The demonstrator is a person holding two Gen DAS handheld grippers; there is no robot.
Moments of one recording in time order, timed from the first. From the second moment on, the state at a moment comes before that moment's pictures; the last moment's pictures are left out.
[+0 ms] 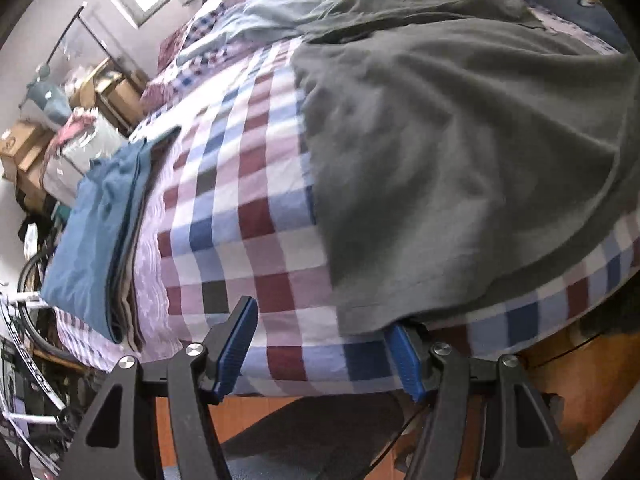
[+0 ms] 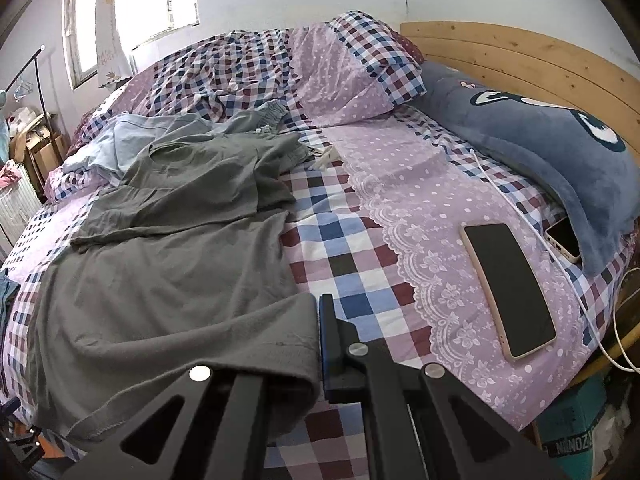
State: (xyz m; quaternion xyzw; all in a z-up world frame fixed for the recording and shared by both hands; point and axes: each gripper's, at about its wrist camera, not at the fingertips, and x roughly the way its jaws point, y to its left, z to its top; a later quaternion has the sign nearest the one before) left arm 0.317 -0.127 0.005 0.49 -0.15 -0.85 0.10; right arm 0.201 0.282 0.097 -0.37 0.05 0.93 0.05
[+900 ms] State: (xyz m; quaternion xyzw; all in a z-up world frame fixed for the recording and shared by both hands) left arm 0.379 -0.162 0.118 0.36 0.01 -0.93 0.09; right arm 0.314 0.268 0.113 -0.40 -0.21 0.89 0.02
